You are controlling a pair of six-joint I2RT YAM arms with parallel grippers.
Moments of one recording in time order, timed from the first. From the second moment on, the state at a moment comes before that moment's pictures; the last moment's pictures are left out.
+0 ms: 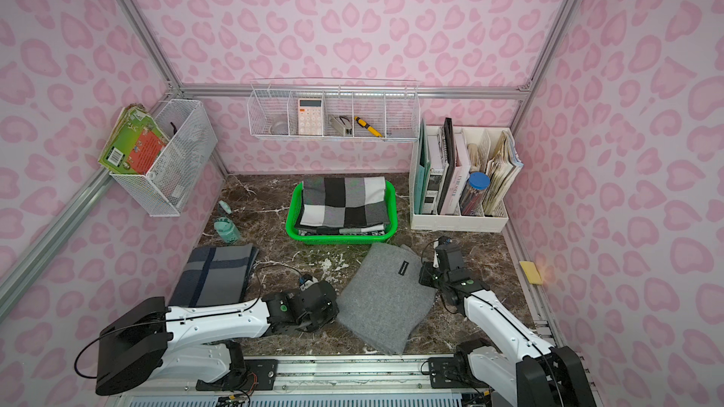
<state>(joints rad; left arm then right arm) -1.01 1.27 0.55 -0.26 -0.11 -1.50 0.36 1.03 0.42 -0.24 -0.08 0.50</state>
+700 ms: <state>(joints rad) -0.58 0.87 0.55 -0.61 -0.06 -1.19 0.87 0.72 0.36 -0.41 0.21 0.84</state>
